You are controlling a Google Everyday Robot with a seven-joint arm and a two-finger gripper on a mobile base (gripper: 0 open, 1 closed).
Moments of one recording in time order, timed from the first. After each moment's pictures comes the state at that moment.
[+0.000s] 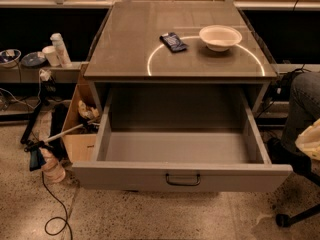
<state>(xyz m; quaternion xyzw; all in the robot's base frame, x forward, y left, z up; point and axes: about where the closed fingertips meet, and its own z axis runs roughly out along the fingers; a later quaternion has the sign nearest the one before) 0.359 -0.285 0.892 -0.53 0.81 0.13 0.22</state>
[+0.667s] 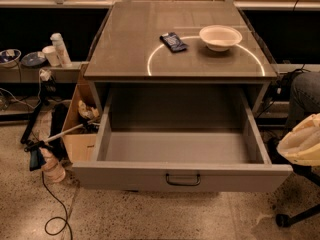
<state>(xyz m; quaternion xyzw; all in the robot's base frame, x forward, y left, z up) 0.358 -0.255 0.875 -0.56 0.78 0.17 0.21</state>
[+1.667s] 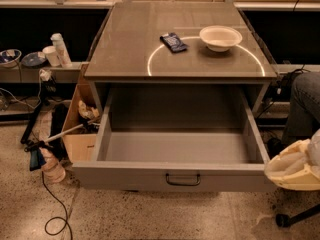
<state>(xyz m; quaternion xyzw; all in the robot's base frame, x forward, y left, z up) 0.336 -0.236 0.833 -0.54 0.78 0.21 0.22</state>
